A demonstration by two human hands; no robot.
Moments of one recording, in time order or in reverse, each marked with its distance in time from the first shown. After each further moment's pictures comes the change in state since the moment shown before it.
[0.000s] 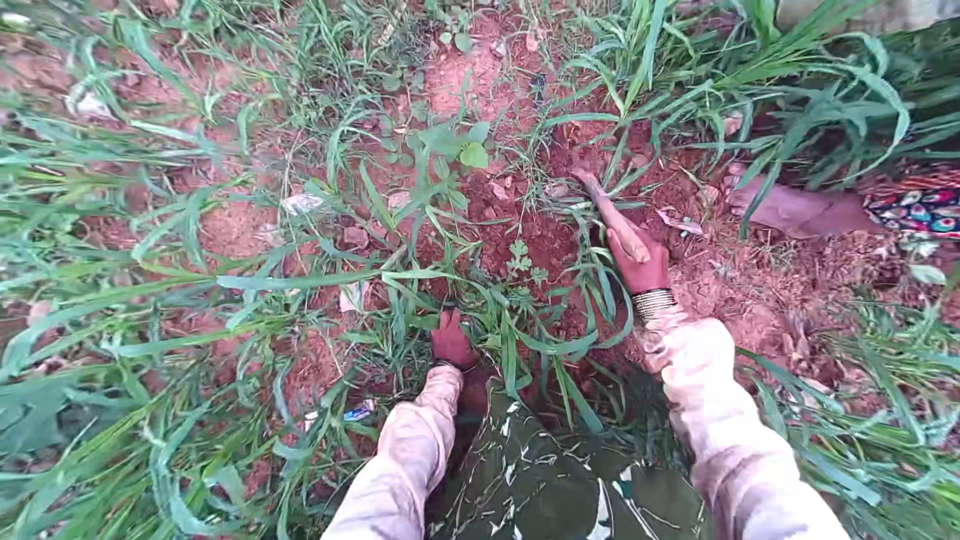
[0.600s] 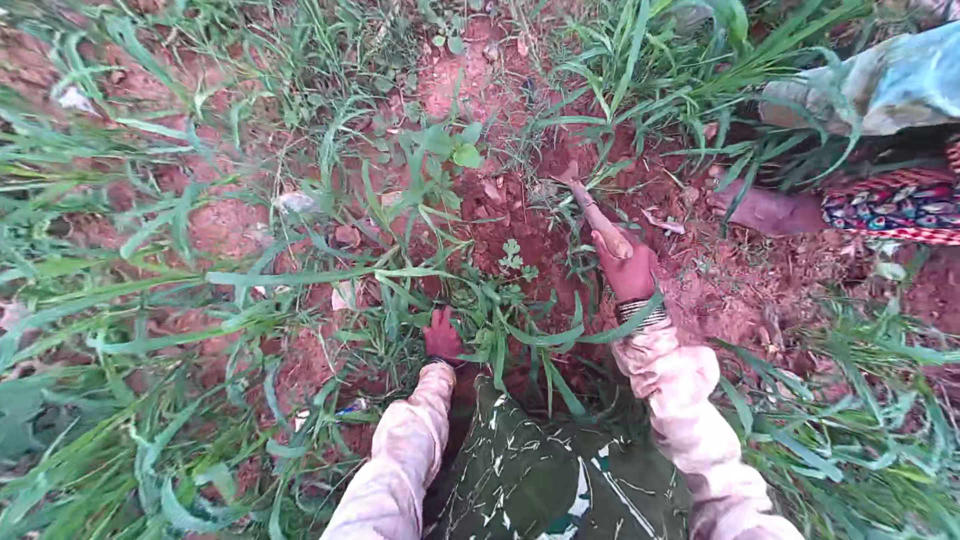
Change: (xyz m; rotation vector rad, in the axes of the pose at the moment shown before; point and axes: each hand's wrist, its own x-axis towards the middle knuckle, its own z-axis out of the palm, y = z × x) left_hand -0.003 0.003 -0.004 -0.144 0.040 -0.055; right_hand -0.016 -0.066 -0.033 -0.047 -0.098 0.183
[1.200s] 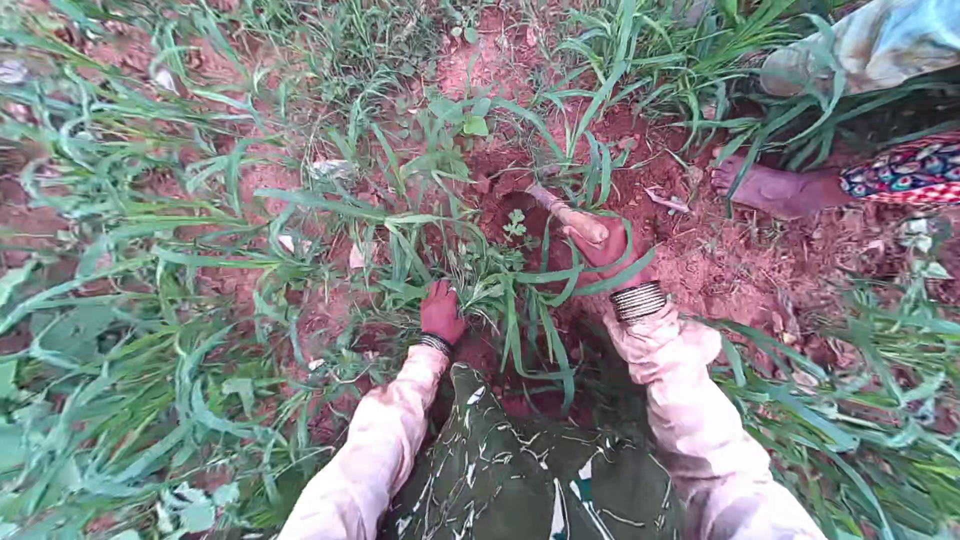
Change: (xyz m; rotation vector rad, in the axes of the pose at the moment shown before) left_hand -0.034 -0.008 -0.011 0.126 0.004 0.092; right_hand -0.057 -0.002 -0.010 -0.043 -0.101 -0.278
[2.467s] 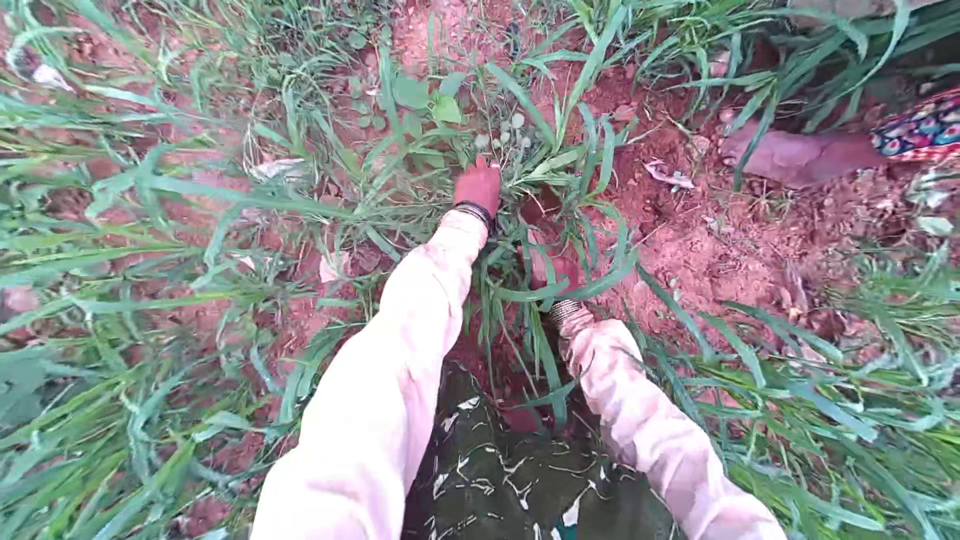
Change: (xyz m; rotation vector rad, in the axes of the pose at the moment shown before) left_hand 0.134 0.138 -0.106 0.229 0.092 0.165; right_hand -0.001 0.018 0.119 0.239 -0.054 0.142
